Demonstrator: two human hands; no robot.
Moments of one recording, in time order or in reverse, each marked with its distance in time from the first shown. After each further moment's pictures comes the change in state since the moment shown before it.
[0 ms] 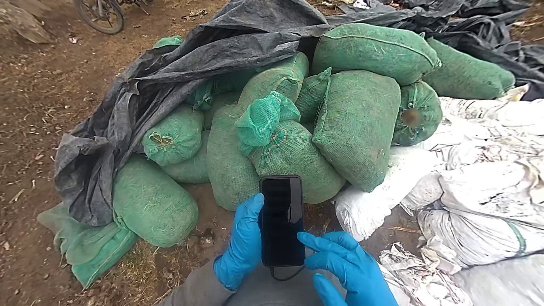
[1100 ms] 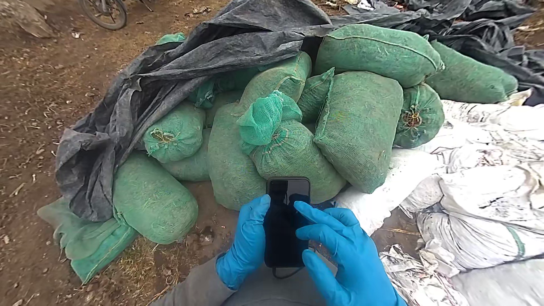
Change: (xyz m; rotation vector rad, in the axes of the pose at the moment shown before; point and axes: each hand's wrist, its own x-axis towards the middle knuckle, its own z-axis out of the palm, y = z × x) left_hand -0.004 0.001 -0.001 0.084 -0.075 0.045; right_hand 0.038 -0.010 0.001 -0.127 0.096 -0.048
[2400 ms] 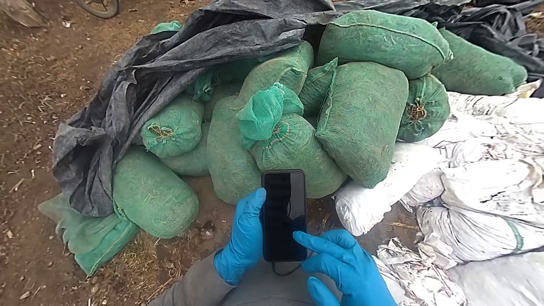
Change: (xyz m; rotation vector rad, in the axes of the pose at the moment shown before) left_hand 0.009 0.002 -0.004 -0.041 0.069 -0.069; right_hand -0.028 0.004 0.004 0.103 -0.129 0.019
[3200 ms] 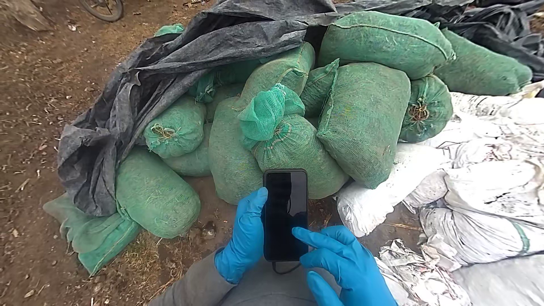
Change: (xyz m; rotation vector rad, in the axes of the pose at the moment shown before) left_hand -0.002 0.002 0.000 -0.002 -0.012 0.018; right_hand 0.005 -0.001 0.003 0.016 0.031 -0.018
